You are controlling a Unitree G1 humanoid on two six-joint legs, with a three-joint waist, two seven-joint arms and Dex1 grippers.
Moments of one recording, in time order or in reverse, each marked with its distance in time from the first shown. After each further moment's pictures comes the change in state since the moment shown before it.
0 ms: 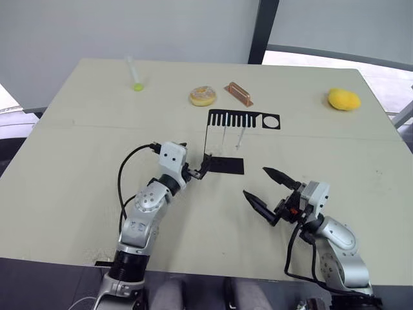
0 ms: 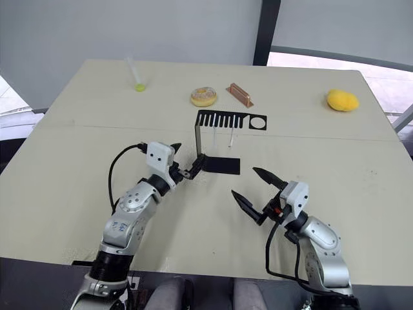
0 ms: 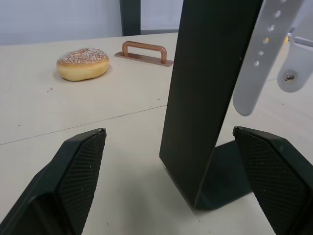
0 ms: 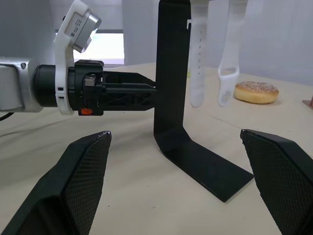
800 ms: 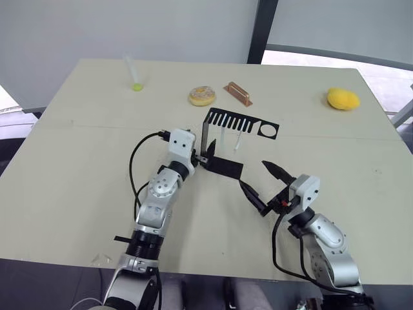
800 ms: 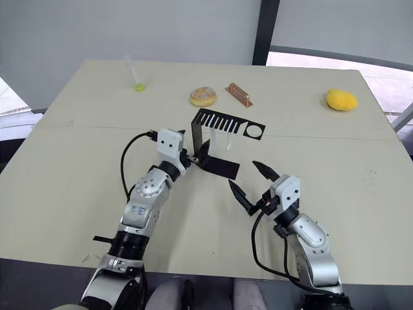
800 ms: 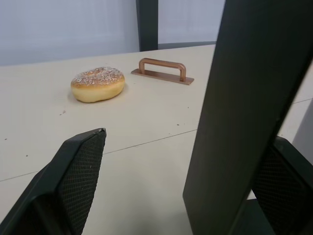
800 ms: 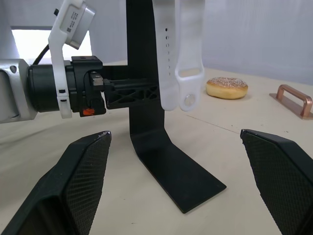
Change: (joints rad) left arm -0.157 -0.079 0.005 0.216 0.099 -0.120 0.060; right arm -0.014 0.033 0.056 -0.048 -0.084 0.050 -0.211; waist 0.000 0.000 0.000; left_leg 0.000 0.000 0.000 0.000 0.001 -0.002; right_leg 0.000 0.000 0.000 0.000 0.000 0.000
